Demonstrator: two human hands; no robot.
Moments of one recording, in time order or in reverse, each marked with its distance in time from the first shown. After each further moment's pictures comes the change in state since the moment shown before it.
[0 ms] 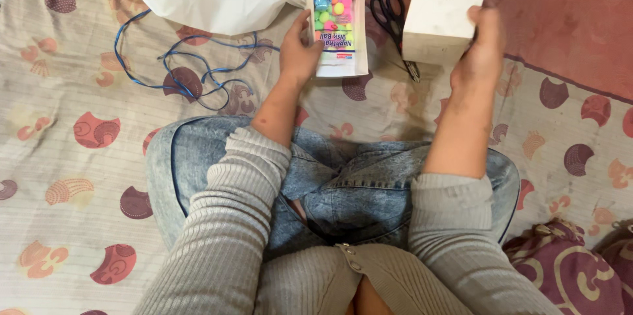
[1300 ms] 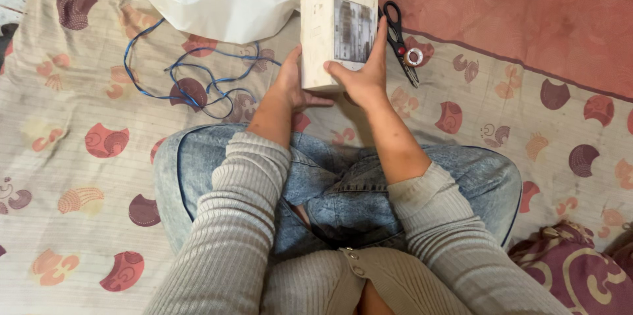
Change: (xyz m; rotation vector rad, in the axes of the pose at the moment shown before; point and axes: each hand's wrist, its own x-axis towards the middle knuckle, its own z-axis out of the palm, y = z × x) left_hand -0.009 0.007 -0.022 -0.851 -0.492 -0.930; right_hand -0.074 0.067 0.131 -0.486 -0.181 -0.140
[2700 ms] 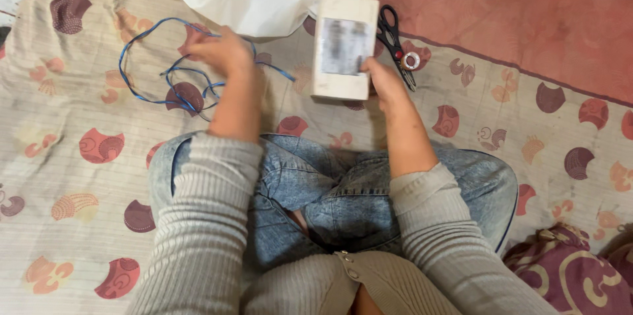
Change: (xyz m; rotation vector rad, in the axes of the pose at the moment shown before) left_hand 0.050 0.078 -0.101 0.084 1.133 1.162; right_hand 0.032 0.104 -0.042 0.190 -0.193 0.801
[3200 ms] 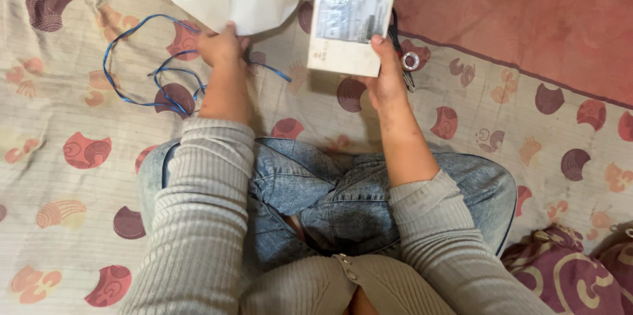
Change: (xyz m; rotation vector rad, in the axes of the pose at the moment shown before) left_hand 0.025 -0.004 0.015 -0.125 -0.254 -0.405; right_hand -0.062 -0.058 0.032 0.443 -0.228 -0.459
